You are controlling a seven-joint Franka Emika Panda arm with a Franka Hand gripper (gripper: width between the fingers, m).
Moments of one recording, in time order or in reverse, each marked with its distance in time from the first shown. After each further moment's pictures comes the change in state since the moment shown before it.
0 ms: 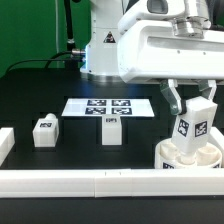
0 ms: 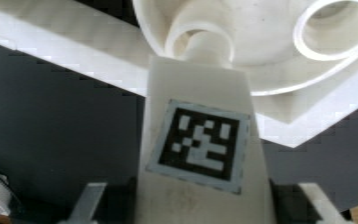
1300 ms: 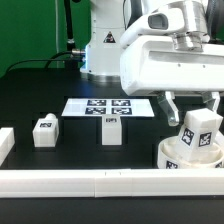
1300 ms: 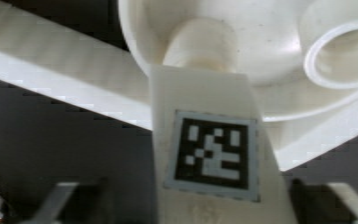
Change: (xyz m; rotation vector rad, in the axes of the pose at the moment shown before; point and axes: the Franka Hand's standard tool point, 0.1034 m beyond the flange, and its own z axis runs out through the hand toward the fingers) arm -0.013 -0.010 0.013 -0.006 0.034 -0.003
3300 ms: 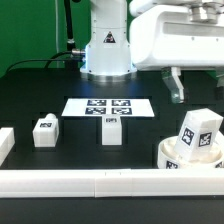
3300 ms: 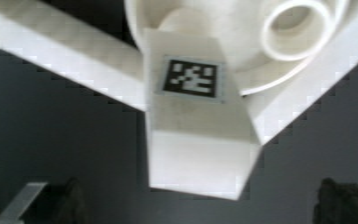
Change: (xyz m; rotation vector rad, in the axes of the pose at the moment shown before) arm 0.027 -0.006 -0.030 0.089 -0.254 -0.084
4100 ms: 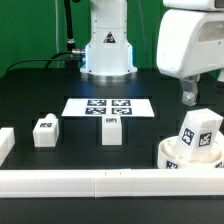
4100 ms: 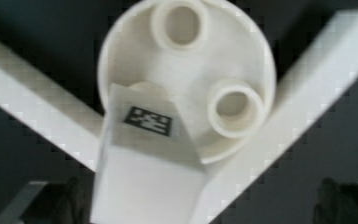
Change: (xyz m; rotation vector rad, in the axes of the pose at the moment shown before) arm -0.007 -0.008 0.001 0.118 -0.329 -0.218
